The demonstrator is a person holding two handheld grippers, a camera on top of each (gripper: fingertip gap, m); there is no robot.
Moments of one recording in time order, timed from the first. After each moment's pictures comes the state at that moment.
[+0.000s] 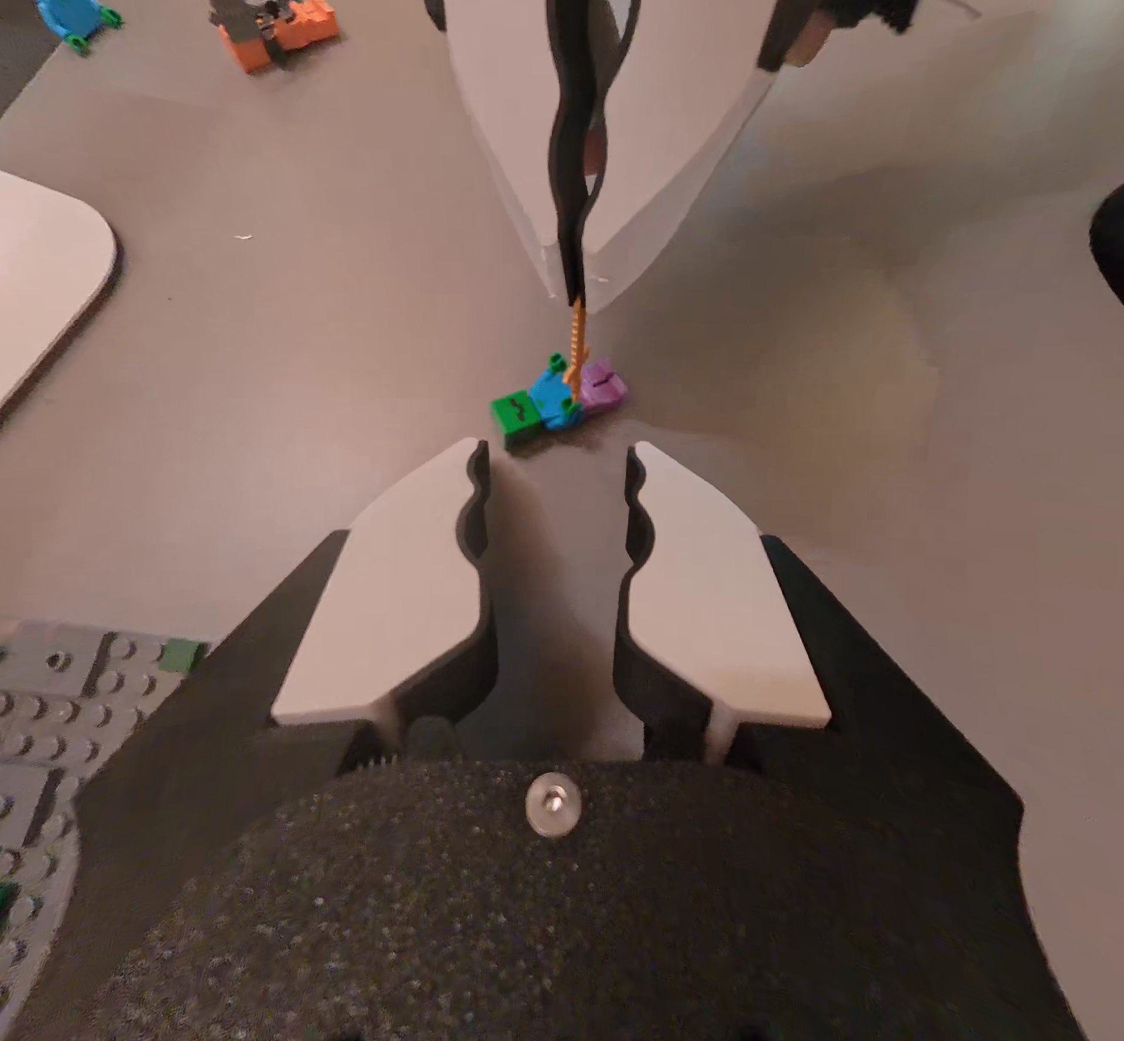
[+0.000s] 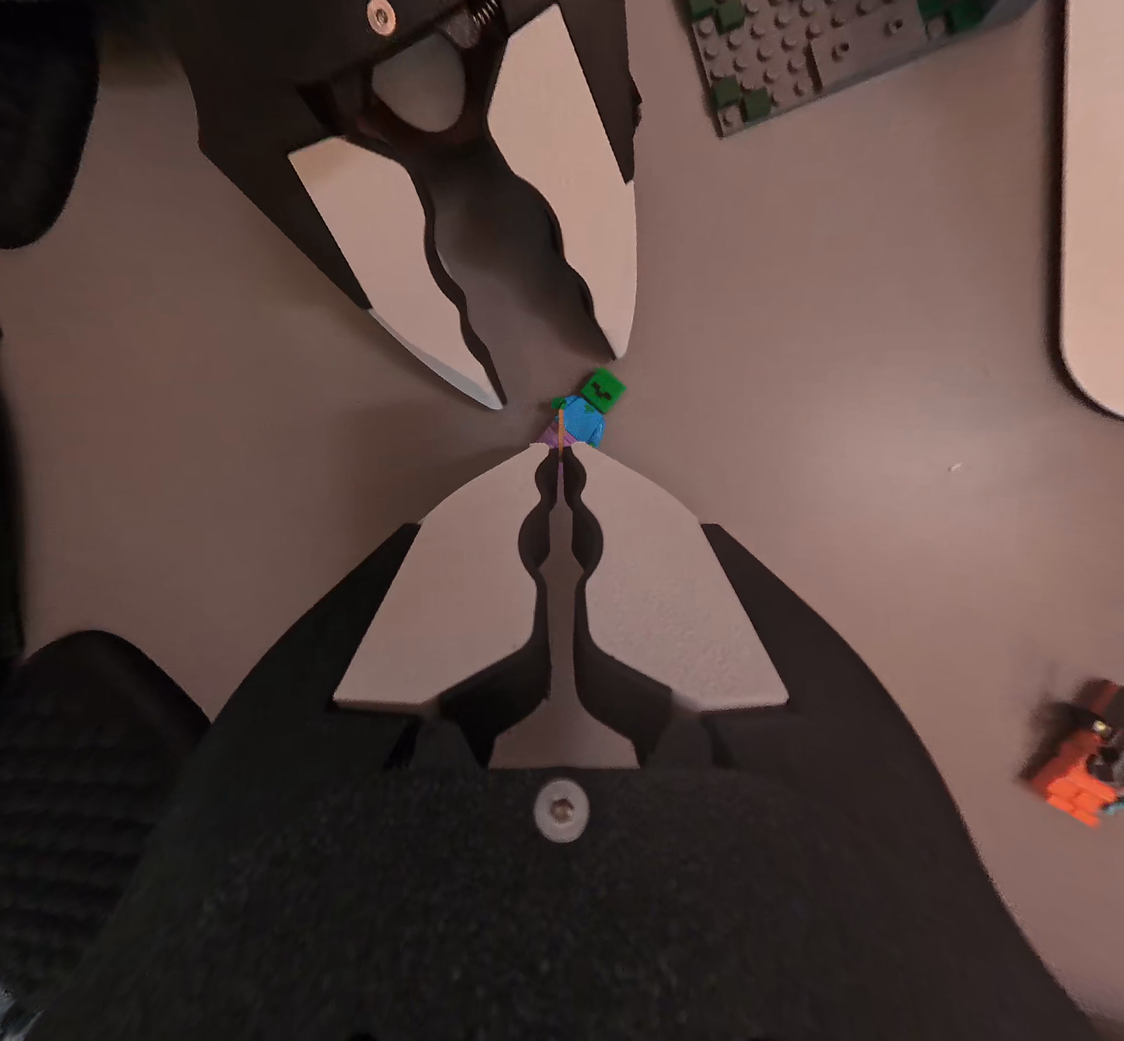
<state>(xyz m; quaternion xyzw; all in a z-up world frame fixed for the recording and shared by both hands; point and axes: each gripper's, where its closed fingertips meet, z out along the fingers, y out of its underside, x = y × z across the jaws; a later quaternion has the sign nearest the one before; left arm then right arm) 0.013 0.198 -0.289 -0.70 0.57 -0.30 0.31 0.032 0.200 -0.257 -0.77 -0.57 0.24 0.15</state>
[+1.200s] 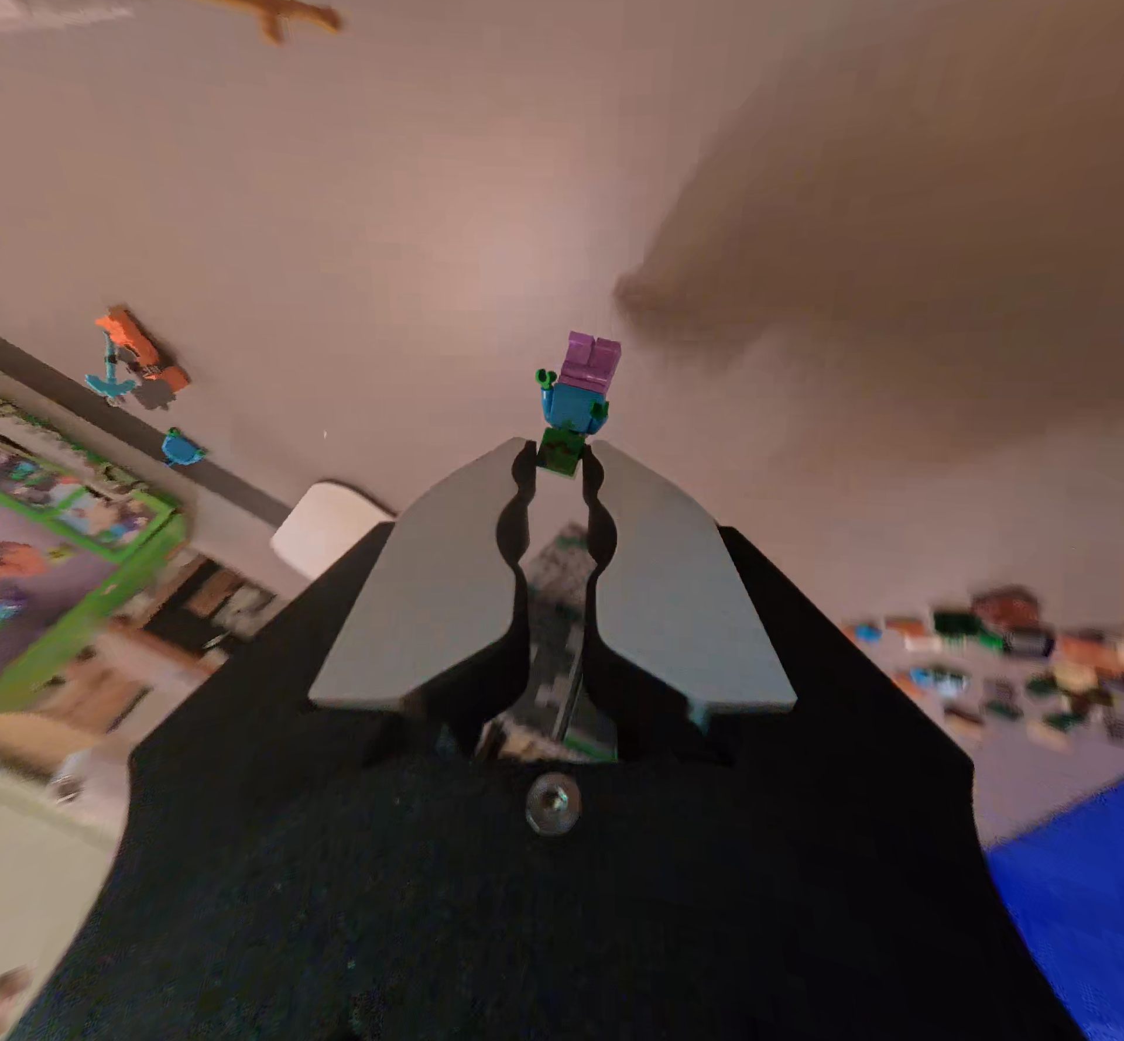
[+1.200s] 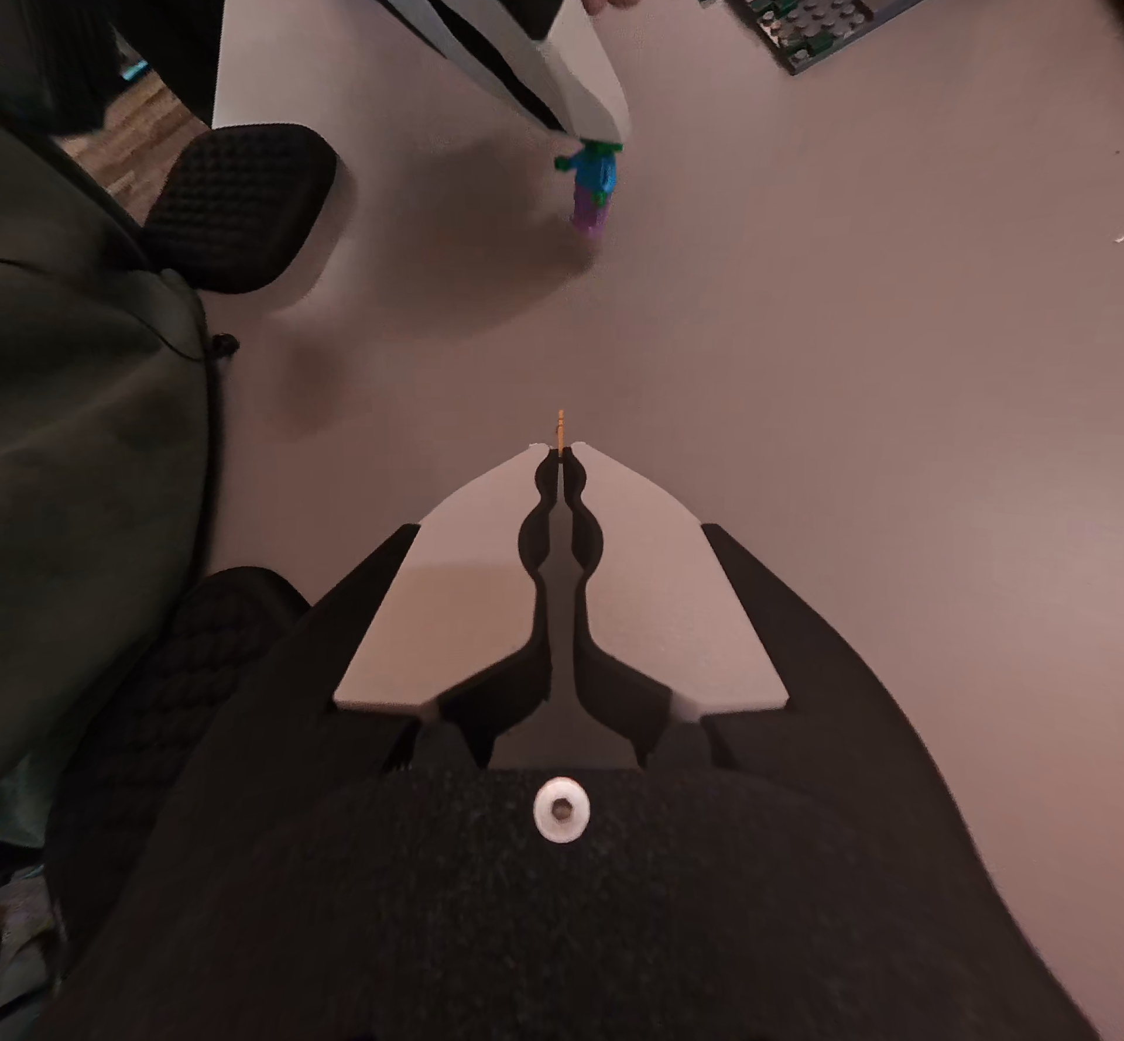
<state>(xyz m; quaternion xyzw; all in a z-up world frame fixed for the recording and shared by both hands) -0.023 0.191 -0.253 -0.27 0.94 0.14 0.12 0.088 0.141 -0.244 -0.75 -0.48 0.38 0.22</state>
